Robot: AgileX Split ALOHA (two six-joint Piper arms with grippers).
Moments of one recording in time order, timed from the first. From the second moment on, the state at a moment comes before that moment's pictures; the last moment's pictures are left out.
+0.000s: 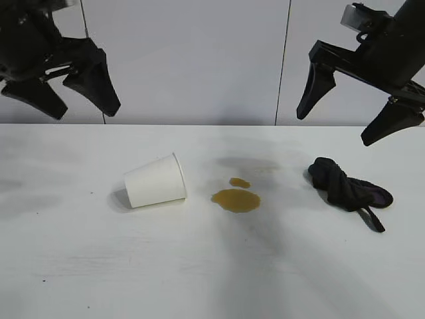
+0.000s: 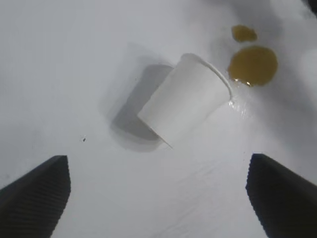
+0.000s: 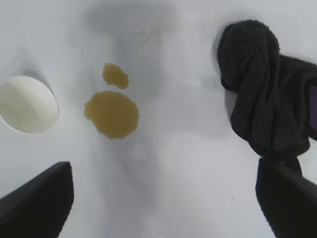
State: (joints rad) left arm -0.26 1.77 -1.30 -0.49 0.77 0.69; right arm 0.07 1.78 -1.29 0.41 0.83 -0.11
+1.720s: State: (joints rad) left arm -0.49 2.20 -1.54 -0.20 0.65 0.87; right arm 0.07 1.78 -1.29 0.41 0.84 -0.12
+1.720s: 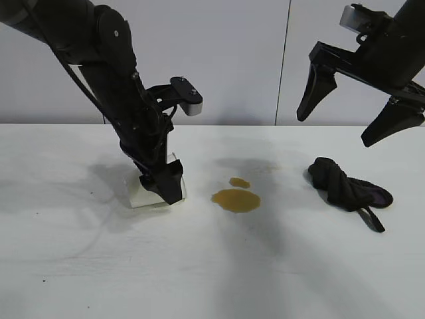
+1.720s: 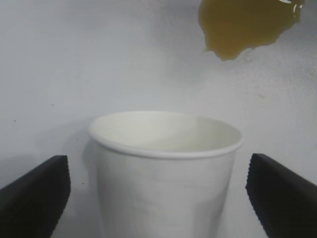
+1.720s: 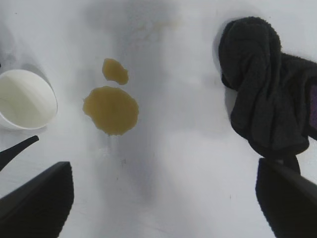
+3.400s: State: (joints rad) left arm -0.13 2.11 -1.31 -1.47 1.12 2.17; right arm 0.07 1.78 -1.29 0.41 0.85 -0.12
